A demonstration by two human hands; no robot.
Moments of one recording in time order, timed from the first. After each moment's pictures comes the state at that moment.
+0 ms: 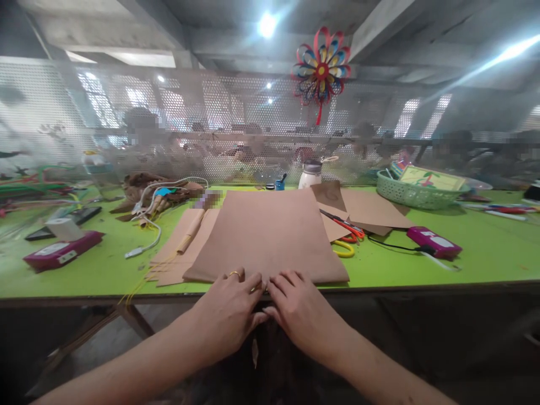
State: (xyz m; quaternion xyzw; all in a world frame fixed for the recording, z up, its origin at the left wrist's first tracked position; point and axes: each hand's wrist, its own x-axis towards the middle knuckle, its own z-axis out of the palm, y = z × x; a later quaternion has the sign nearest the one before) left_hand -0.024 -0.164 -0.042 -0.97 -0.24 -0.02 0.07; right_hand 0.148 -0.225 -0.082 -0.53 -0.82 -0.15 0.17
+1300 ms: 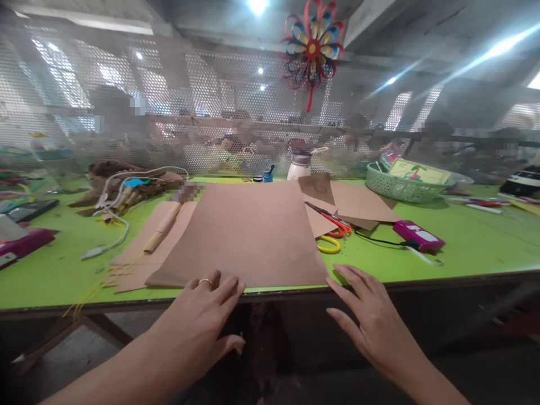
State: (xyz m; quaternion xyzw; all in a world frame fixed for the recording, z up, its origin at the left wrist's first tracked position) left_hand -0.017 -0.164 -0.050 -0.96 -0.26 0.01 0.06; right_hand 0.275 -0.300 -0.114 -0.66 -0.71 -0.18 0.15
